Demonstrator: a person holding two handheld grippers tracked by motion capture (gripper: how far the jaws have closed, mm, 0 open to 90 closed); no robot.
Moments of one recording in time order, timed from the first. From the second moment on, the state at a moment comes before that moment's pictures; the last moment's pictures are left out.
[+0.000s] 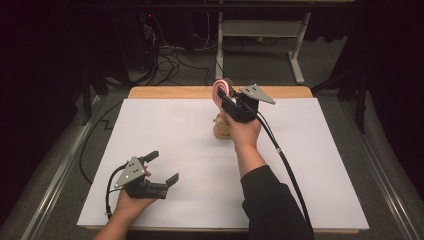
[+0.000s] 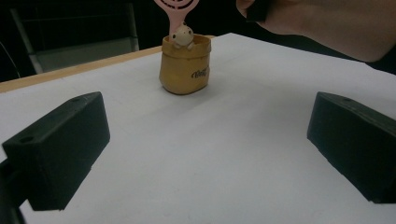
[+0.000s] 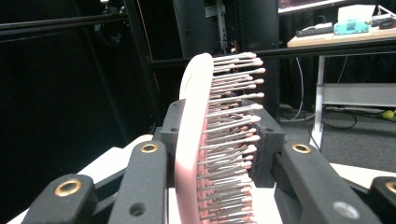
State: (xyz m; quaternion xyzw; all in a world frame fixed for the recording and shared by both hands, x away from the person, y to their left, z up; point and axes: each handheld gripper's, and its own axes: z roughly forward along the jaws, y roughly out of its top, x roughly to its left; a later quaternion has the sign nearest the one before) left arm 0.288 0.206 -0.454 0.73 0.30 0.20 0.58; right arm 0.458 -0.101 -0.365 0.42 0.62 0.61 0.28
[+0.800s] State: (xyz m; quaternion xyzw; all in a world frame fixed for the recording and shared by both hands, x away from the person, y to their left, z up) left arm 0.289 0.204 -0.454 0.73 0.30 0.20 0.58; right arm 0.459 -0.107 -0.361 0.42 0.63 0.59 0.27
